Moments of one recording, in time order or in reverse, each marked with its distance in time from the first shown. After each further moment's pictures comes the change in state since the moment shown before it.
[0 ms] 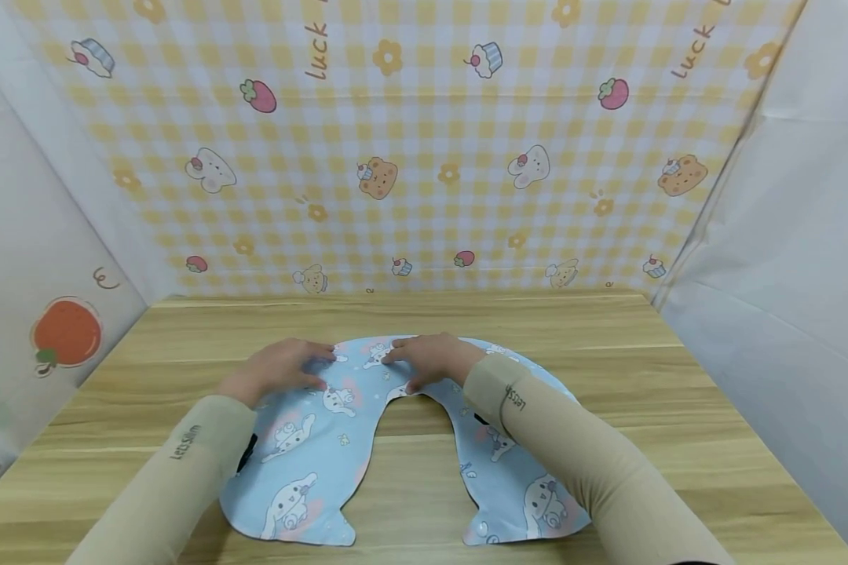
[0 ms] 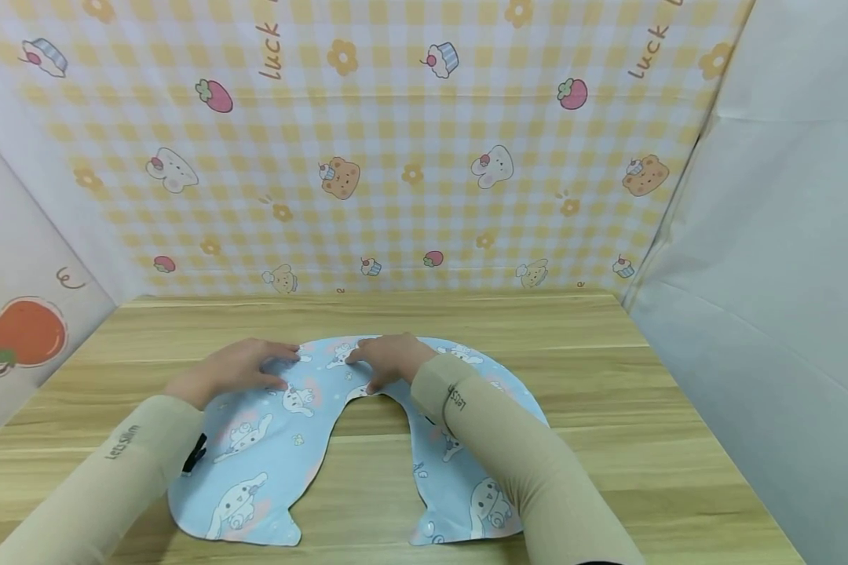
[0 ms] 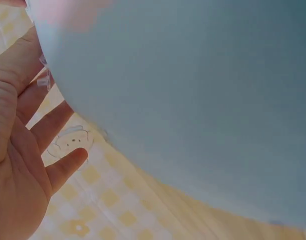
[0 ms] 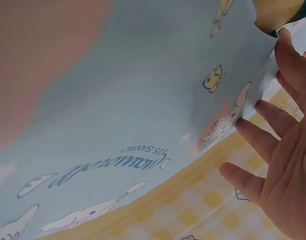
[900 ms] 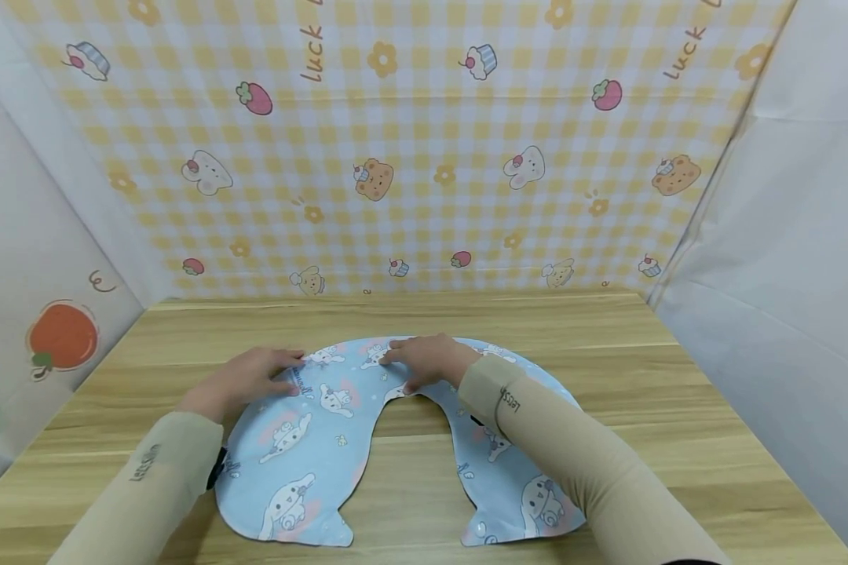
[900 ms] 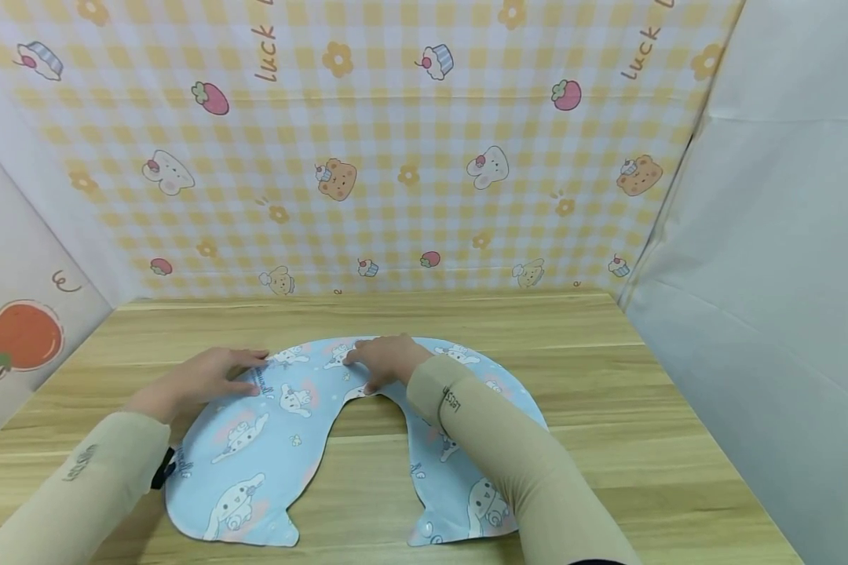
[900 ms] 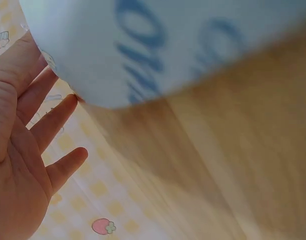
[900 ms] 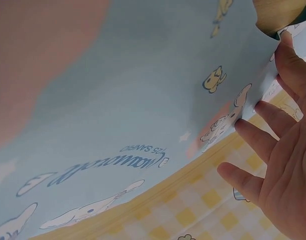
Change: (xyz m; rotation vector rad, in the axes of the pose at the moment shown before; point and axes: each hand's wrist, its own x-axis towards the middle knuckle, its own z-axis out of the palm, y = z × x) left_hand -0.030 -0.026 0.001 -0.055 0.040 -0.053; right_hand 0.006 -0.001 0.006 -0.030 0.005 0.027
